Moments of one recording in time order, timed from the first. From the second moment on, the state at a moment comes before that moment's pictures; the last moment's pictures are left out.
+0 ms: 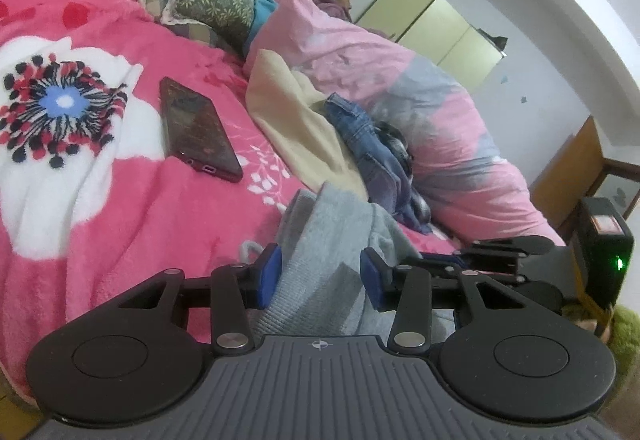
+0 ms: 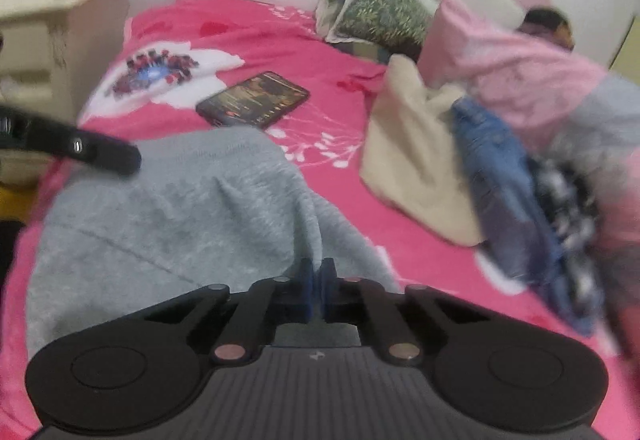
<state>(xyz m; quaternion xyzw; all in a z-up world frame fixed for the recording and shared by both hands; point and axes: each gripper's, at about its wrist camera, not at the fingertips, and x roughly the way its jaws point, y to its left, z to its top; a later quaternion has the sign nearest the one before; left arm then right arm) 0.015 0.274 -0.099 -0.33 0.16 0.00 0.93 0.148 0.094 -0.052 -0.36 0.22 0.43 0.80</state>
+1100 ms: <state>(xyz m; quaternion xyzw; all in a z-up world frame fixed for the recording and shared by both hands) 0.028 0.245 -0.044 -0.31 0.09 0.02 0.95 0.181 0.027 0.001 -0.24 0.19 0.35 0.88</state>
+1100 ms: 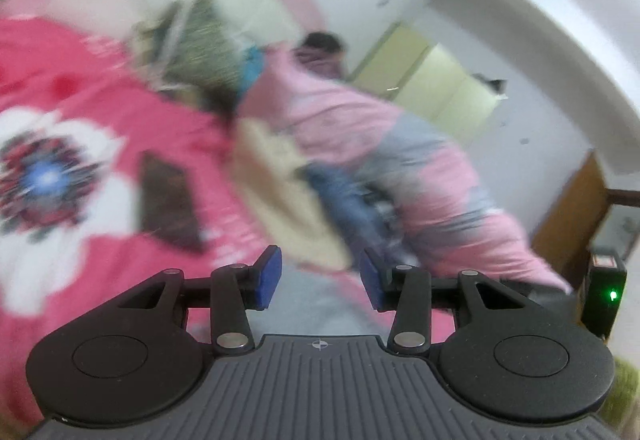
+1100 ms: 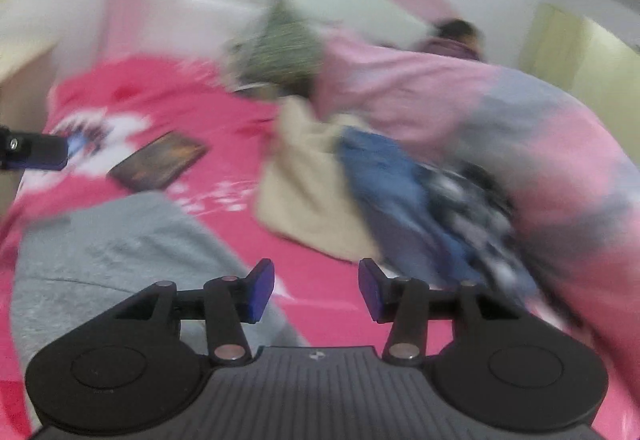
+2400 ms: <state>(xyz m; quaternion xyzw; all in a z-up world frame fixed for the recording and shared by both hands) 0.143 0.205 -0.085 -0.26 0.17 0.07 0.95 0.194 -0.094 -0.036 -0.34 0.27 0.29 0.85</state>
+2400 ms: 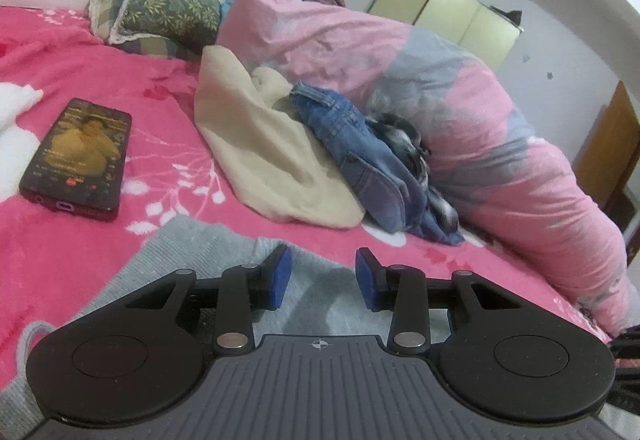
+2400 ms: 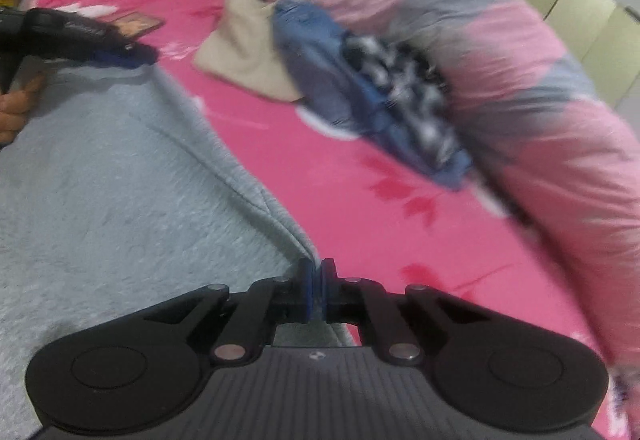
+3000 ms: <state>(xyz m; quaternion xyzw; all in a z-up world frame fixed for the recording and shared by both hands) 0.152 0.197 -0.090 -0.22 0.19 0.08 0.95 0.263 -0.228 -0.032 0.04 0.39 0.12 0.91</state>
